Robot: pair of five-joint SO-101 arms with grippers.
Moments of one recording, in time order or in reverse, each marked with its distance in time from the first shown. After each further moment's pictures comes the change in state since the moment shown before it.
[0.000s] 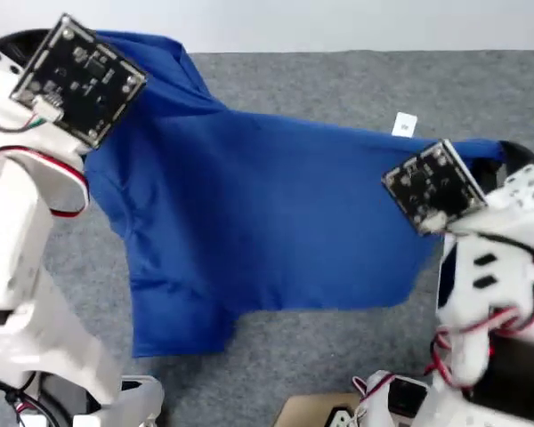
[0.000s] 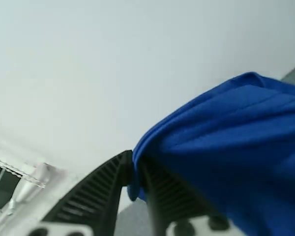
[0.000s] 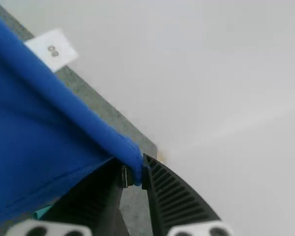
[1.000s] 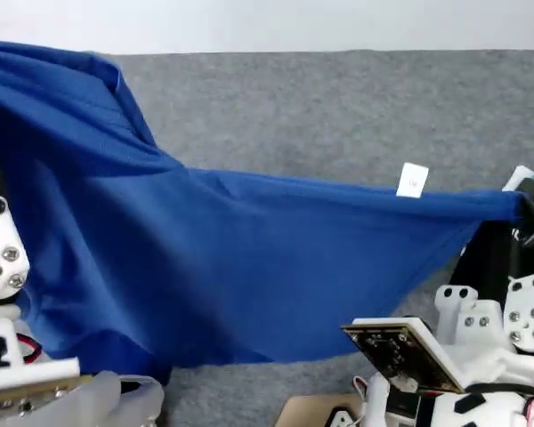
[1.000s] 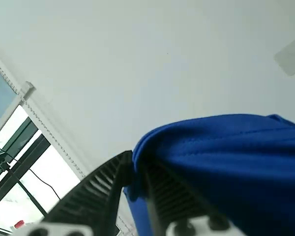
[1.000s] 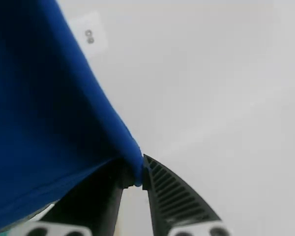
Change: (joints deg) left arm 0.0 -1.4 -31.6 1.1 0.0; right arm -0.1 -18.6 0.1 3.2 1.7
